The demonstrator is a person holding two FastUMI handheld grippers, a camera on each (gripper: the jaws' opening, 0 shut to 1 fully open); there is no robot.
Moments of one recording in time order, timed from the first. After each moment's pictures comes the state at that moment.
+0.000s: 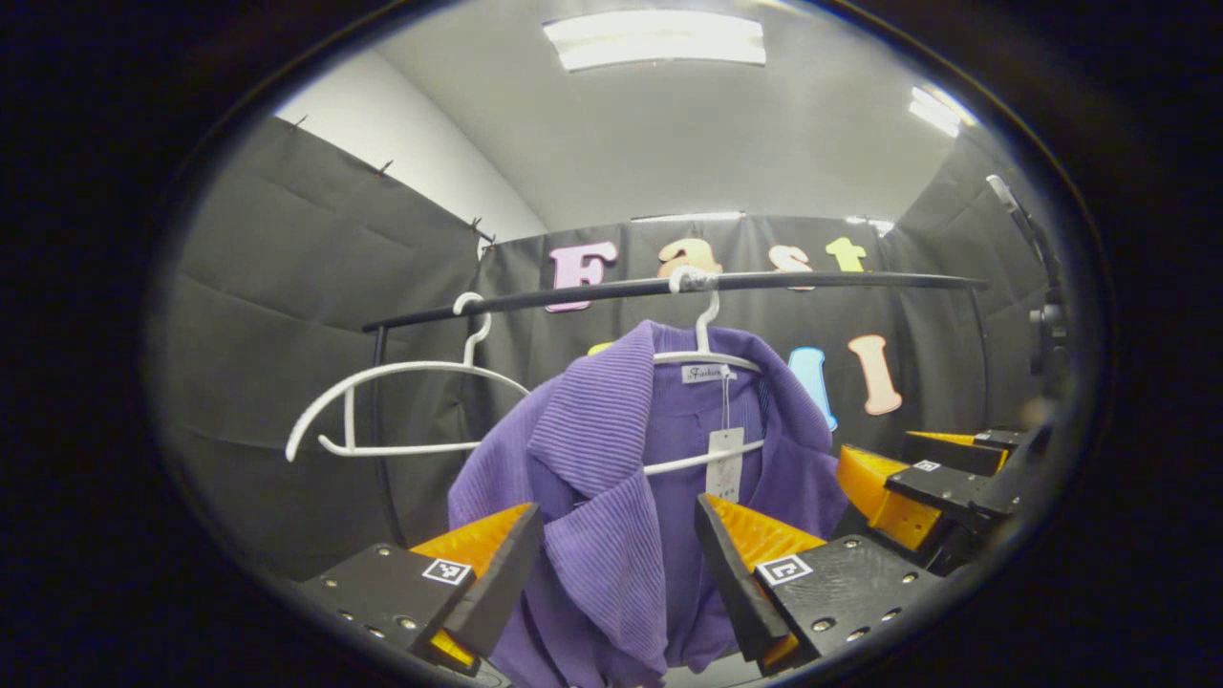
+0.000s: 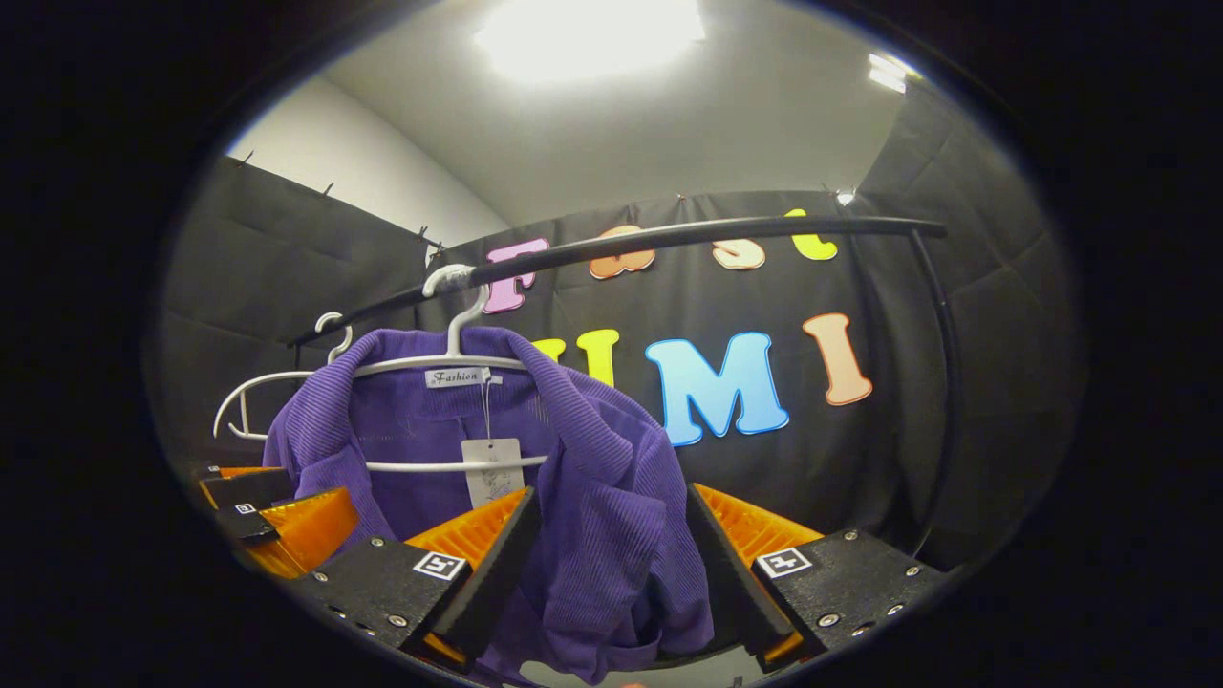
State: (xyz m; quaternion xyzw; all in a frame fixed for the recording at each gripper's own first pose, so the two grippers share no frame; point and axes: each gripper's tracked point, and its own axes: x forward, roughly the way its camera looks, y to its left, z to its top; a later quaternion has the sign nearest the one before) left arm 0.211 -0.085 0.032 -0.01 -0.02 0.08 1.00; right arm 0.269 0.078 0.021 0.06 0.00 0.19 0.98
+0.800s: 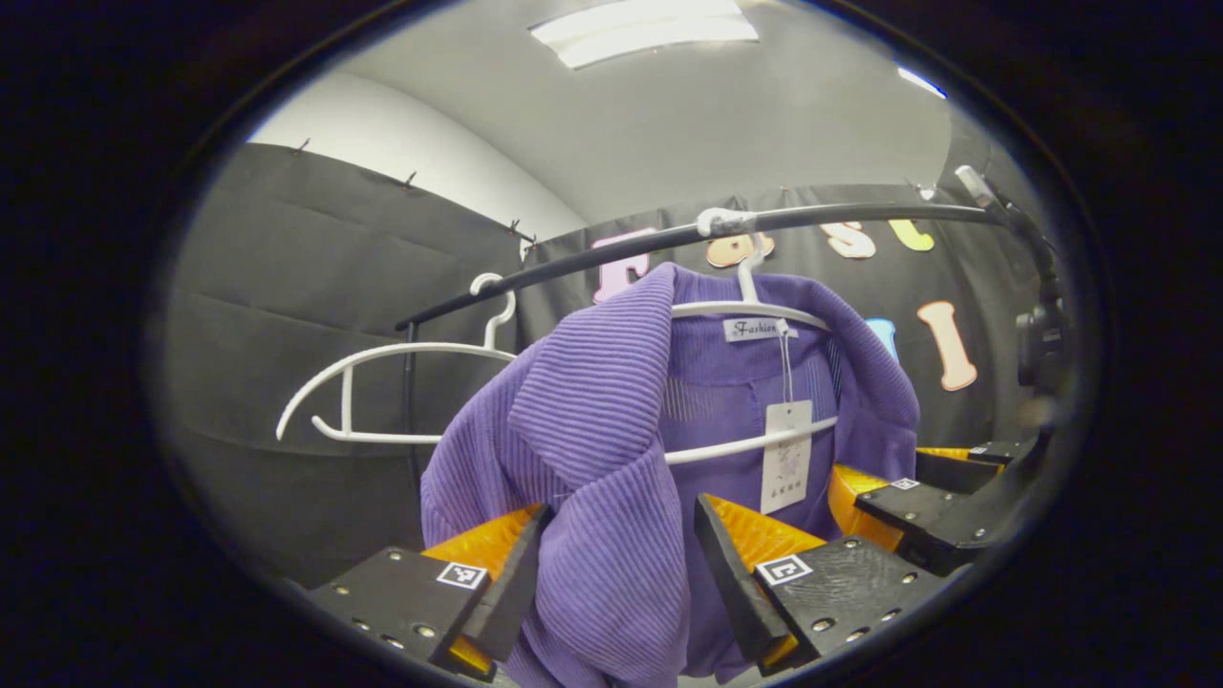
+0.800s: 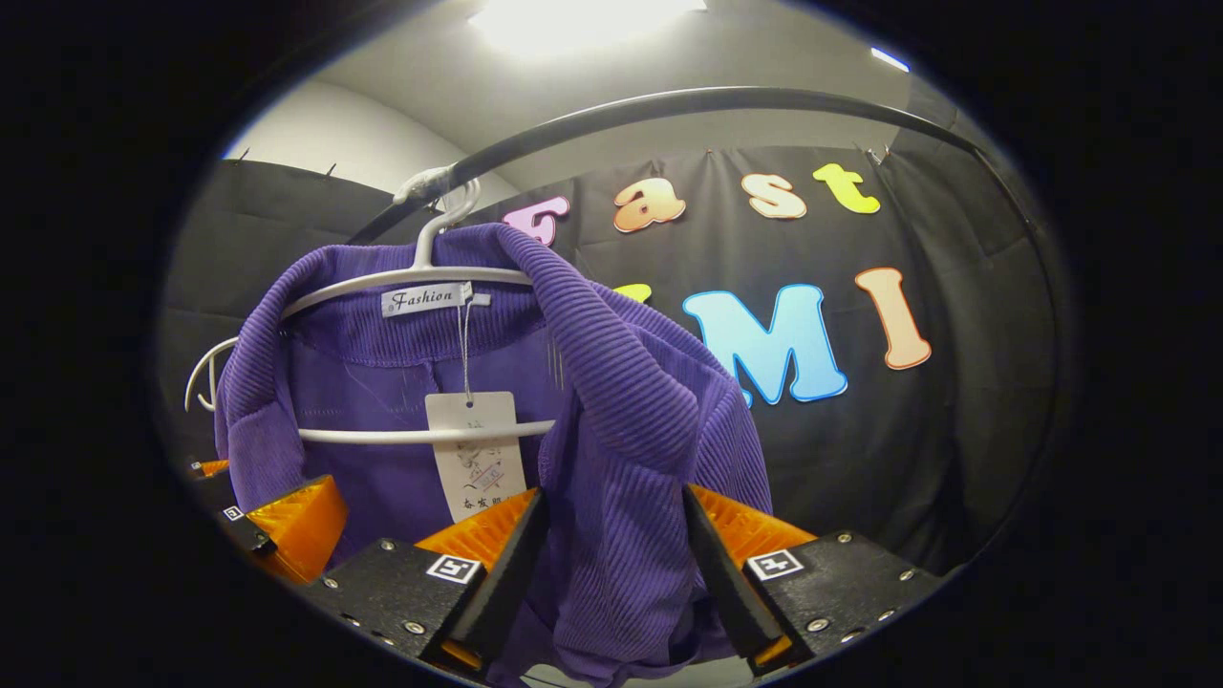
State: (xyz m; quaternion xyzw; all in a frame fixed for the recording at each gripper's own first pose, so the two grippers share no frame) left arm 0.250 -0.065 0.003 0.03 -0.01 0.18 0.98; right arm 0.327 0.130 -0.018 0.06 0.03 0.23 0.97
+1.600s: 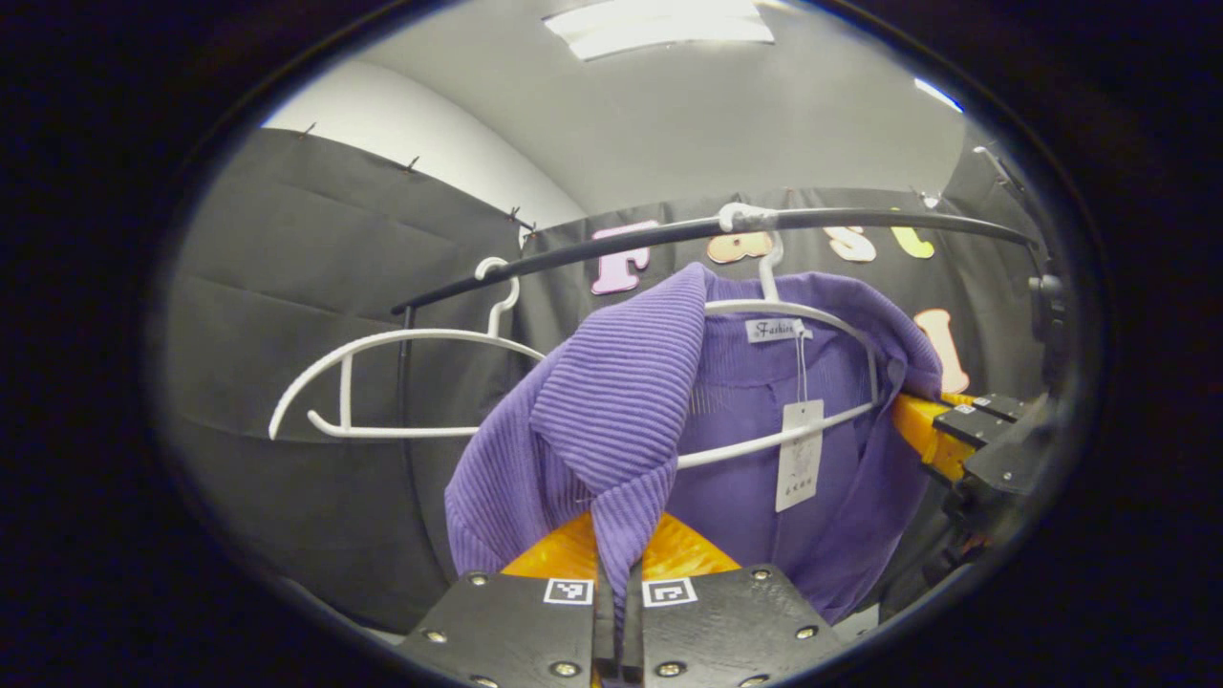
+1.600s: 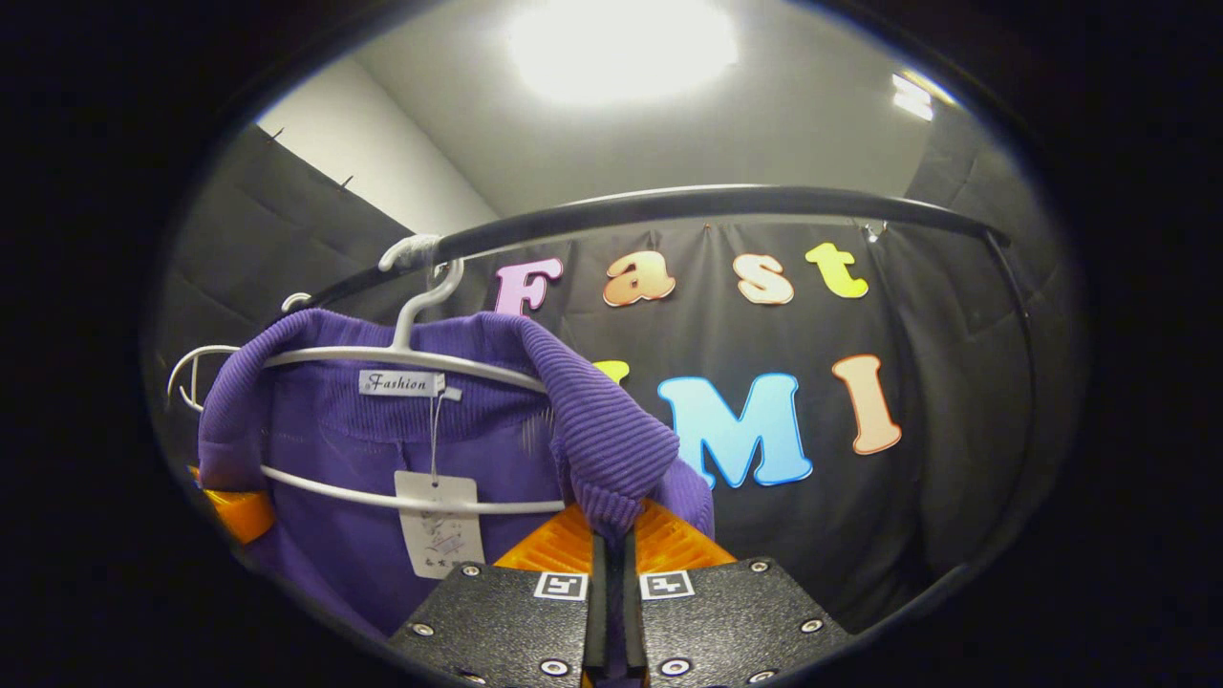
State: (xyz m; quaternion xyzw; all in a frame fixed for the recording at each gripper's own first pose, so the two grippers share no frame) left arm 0.244 -0.053 0.014 0.00 0.00 0.16 0.99; right arm 0.348 0.094 0.055 0.02 -0.10 0.18 0.98
